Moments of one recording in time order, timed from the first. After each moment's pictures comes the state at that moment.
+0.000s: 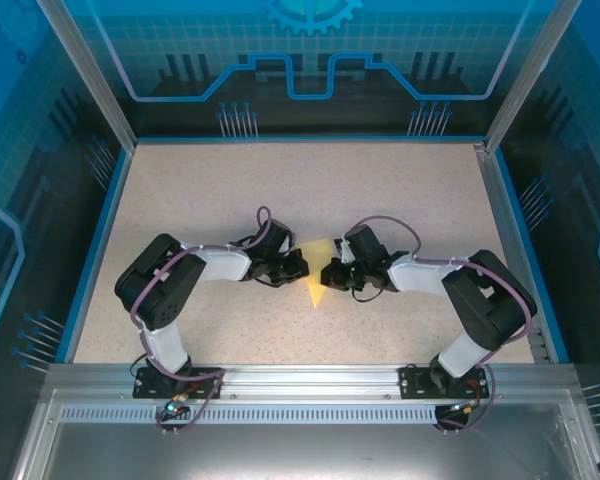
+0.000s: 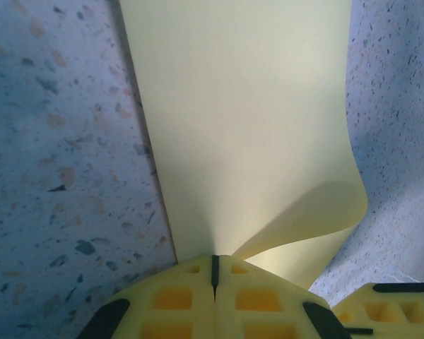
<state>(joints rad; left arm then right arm) -0.57 1.80 0.84 0.02 0.40 -0.92 0.60 1.62 0.70 -0.02 -0.44 0.78</state>
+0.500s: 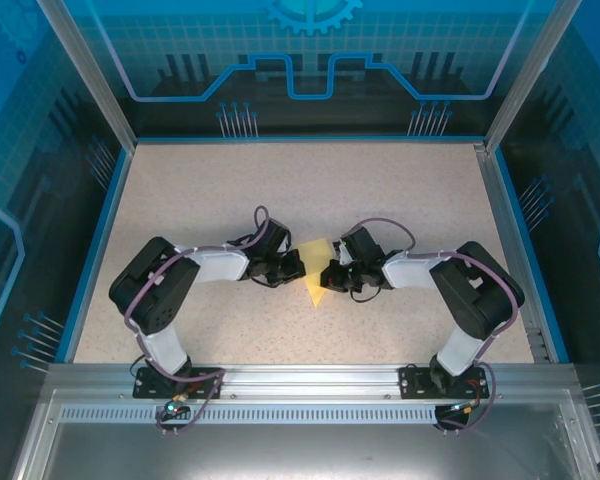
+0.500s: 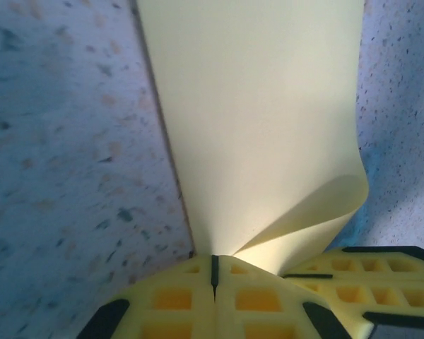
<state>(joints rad) -0.58 1.74 0.84 -0.09 0.35 -0.92 0.59 1.70 0.72 -0.01 -0.43 0.77</state>
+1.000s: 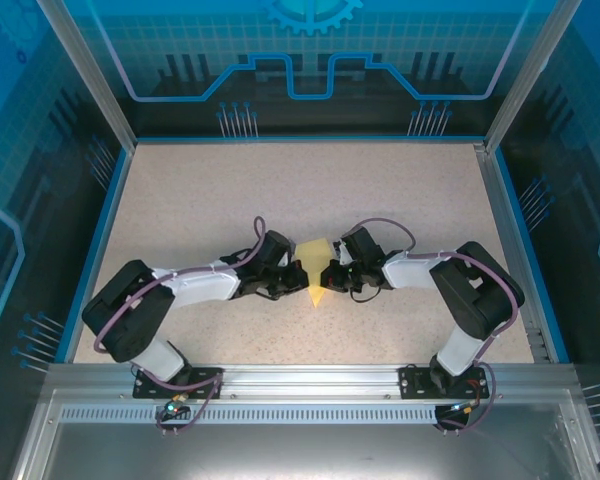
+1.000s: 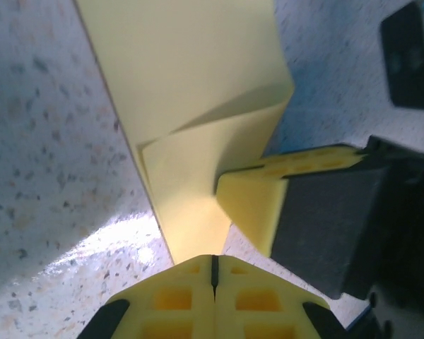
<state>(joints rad) -0.69 1.57 0.72 -0.03 0.32 -0.99 0.59 1.70 0.72 -0.01 -0.43 0.78</state>
